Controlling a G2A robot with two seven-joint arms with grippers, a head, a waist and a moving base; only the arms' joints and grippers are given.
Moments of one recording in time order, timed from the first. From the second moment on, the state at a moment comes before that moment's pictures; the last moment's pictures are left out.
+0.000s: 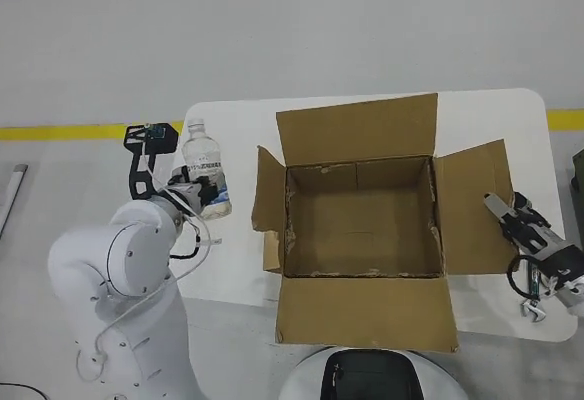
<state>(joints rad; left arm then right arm) 0.82 -1.51 -1.56 -2.08 1.37 -0.01 -1.54 -1.73 -1.10 1.84 -2.22 -0.28 0.03 0.41</state>
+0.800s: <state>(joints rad) 0.61 -1.47 -1.23 -1.92 0.70 0.29 -1.54 -1.79 -1.10 2.13 -2.24 -0.42 -0.07 0.41</state>
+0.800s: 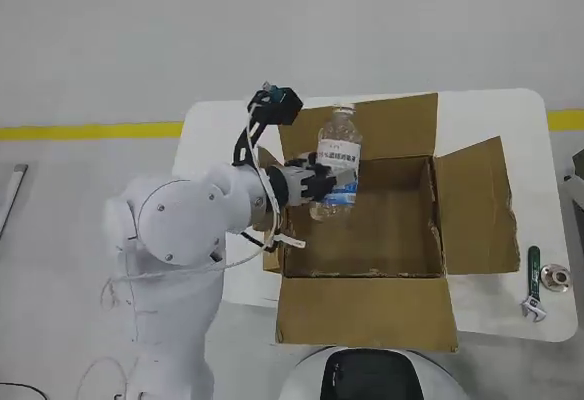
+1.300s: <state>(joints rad) 0.68 -1.45 -1.07 -1.81 0.75 0.28 -1.54 -1.80 -1.11 2.16 -2.24 -0.40 -0.10 0.40</state>
